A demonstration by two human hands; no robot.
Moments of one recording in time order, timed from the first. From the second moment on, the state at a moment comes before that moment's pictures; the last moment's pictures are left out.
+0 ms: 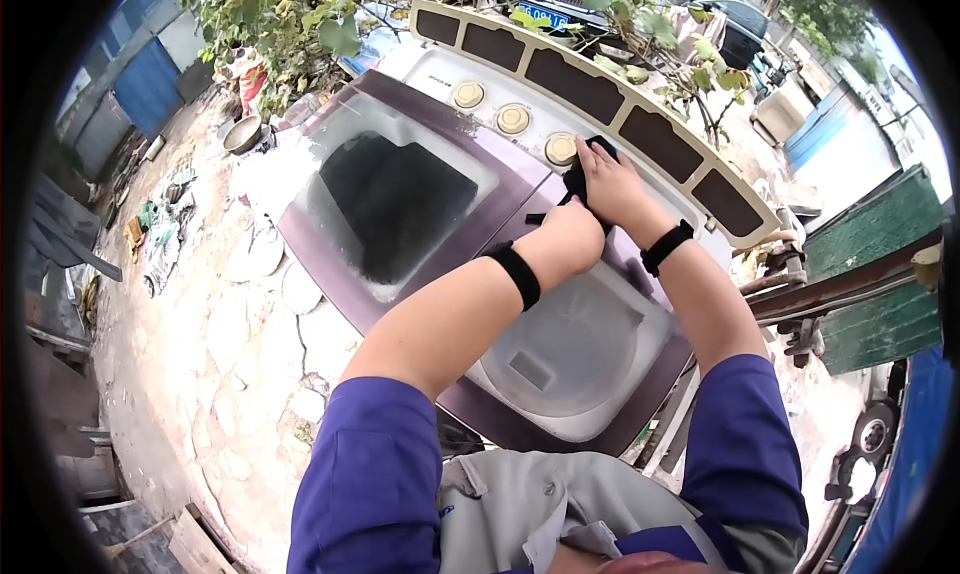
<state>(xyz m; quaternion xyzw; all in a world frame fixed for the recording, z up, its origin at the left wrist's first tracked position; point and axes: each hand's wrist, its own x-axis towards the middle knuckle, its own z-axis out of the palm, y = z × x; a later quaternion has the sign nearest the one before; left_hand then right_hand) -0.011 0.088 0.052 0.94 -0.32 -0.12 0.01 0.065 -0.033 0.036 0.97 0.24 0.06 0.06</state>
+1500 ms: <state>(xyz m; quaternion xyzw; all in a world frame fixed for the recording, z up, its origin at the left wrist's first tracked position) 0.003 0.078 0.035 0.96 -0.29 -0.03 -0.01 0.078 -0.032 0.033 0.97 0.24 0.04 0.03</state>
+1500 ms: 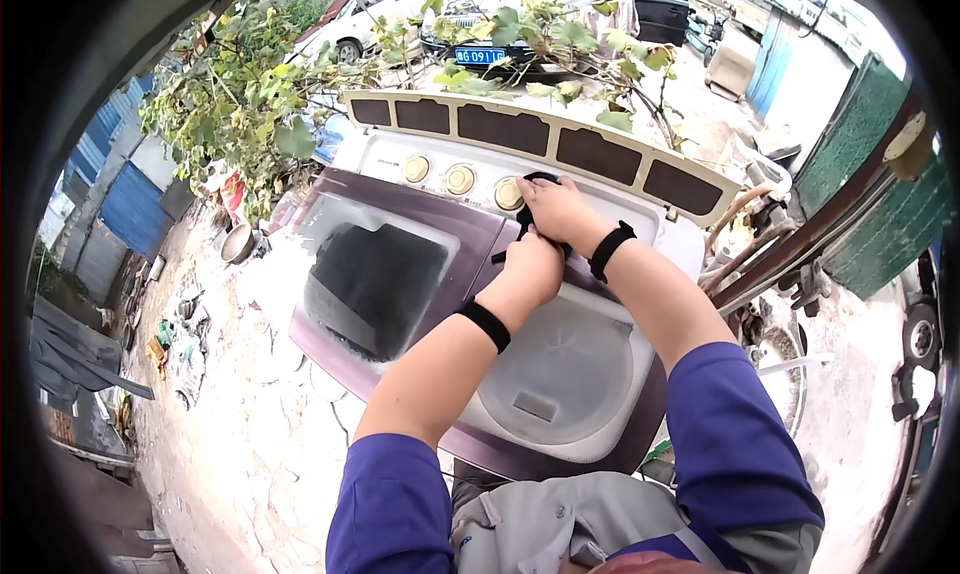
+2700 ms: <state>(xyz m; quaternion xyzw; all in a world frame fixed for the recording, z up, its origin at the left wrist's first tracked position) -0.018 0.110 0.011 0.94 -0.33 0.03 -0.02 0.075 -0.034 0.036 0.99 0.07 0.05 0.13</state>
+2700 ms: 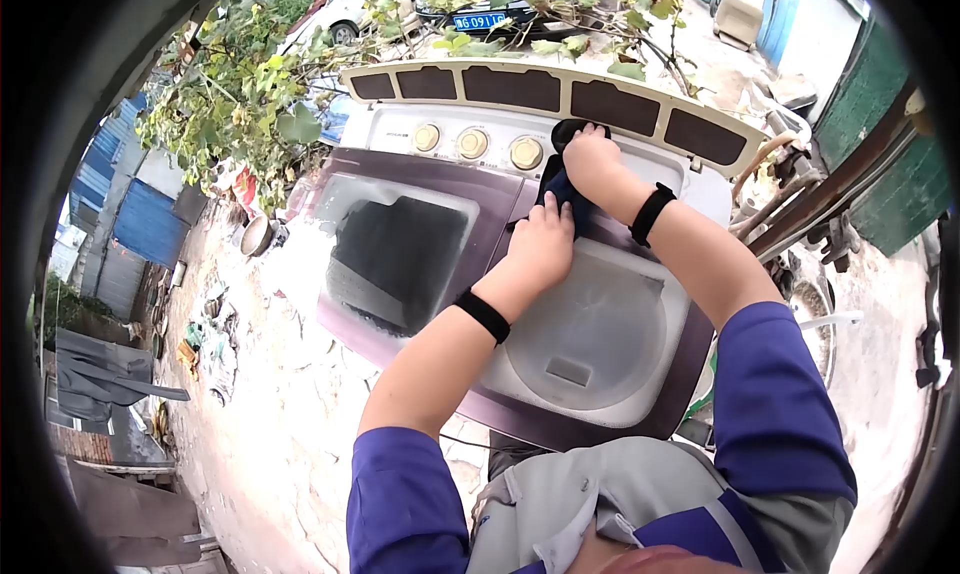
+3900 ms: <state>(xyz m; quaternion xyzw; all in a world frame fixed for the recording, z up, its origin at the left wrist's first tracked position) -0.018 0.153 0.032 0.96 -0.26 -0.08 0.01 0.083 0.014 0.009 0.98 0.19 0.05 0.07</state>
